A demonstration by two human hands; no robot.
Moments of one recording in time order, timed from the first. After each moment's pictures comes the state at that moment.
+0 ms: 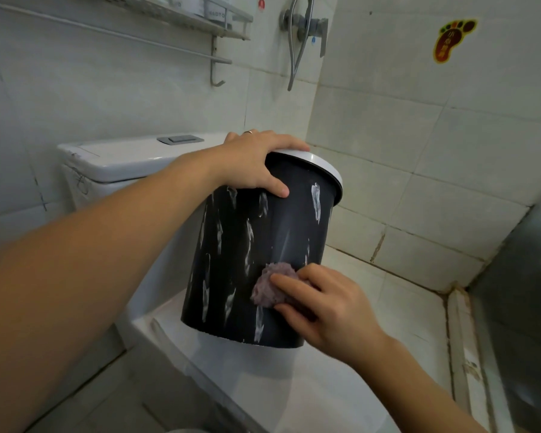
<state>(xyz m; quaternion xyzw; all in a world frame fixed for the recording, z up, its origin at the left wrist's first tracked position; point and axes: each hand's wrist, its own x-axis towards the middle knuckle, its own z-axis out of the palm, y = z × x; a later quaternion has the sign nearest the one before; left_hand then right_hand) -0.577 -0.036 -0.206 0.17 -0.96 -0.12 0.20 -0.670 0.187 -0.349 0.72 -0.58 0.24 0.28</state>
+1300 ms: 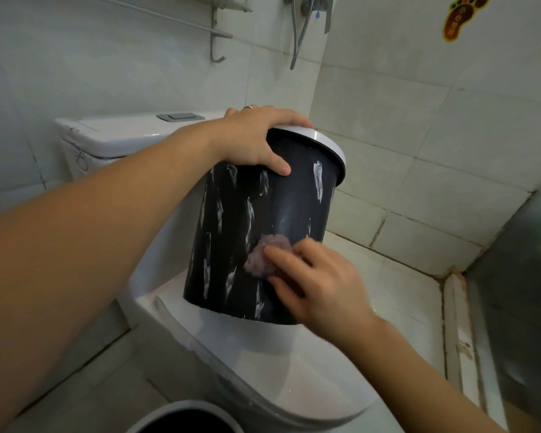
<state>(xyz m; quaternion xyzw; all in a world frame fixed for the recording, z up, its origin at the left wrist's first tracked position) -0.574 -0.035 -0.205 0.18 -0.95 -0.12 0.21 -0.643 0.187 -0.343 0.69 -0.61 0.23 0.30</state>
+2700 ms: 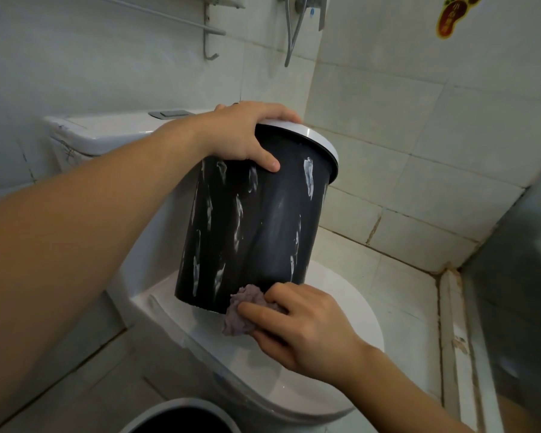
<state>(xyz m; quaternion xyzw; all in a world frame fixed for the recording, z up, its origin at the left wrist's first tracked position) -0.565 -0.028 -0.200 0.18 -0.95 -0.19 0.17 -0.633 0.207 -0.375 0.78 -0.56 0.19 0.22</state>
